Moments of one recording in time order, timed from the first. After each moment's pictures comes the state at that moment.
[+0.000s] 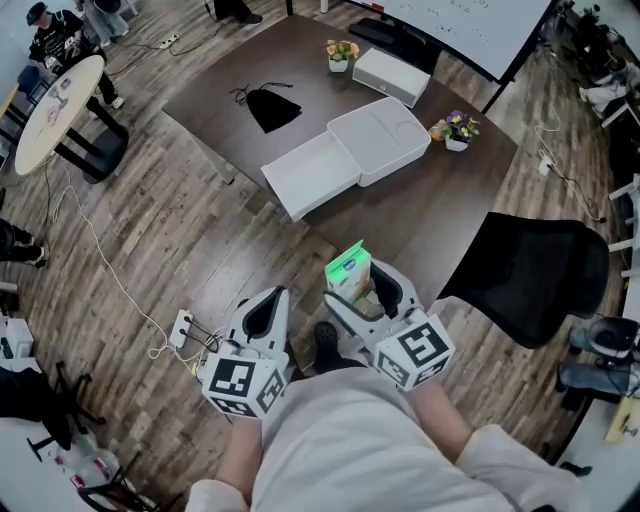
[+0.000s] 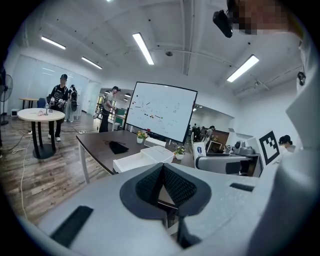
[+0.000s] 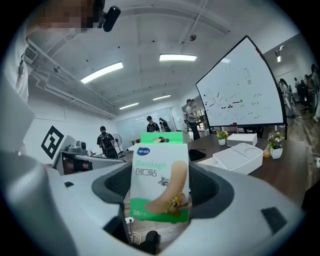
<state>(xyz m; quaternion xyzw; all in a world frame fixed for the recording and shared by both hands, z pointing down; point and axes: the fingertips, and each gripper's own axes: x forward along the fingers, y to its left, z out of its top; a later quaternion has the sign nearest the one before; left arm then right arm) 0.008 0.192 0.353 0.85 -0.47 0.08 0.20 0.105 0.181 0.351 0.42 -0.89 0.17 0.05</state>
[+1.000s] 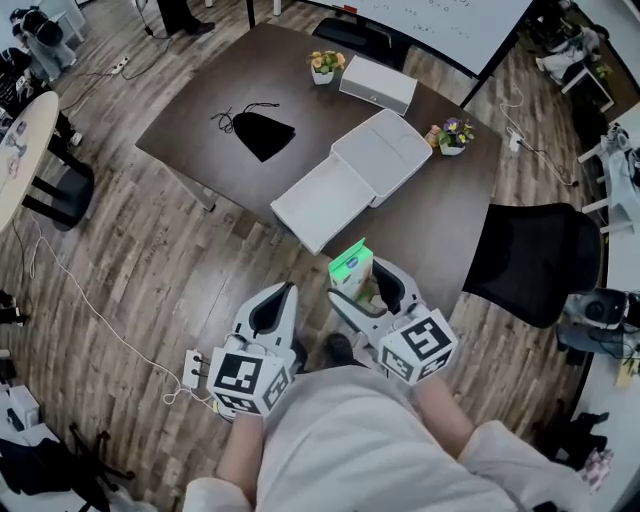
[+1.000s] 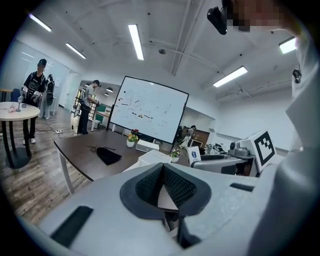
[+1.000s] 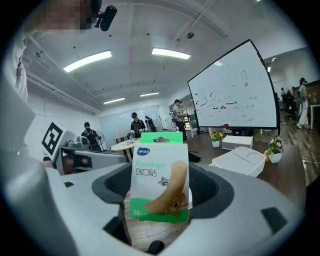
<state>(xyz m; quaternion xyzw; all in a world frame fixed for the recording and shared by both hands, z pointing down) -0.059 0.072 0.351 0.91 -0.36 0.08 0.20 0.029 0.078 0.356 0.50 -0.84 0.18 0.09</state>
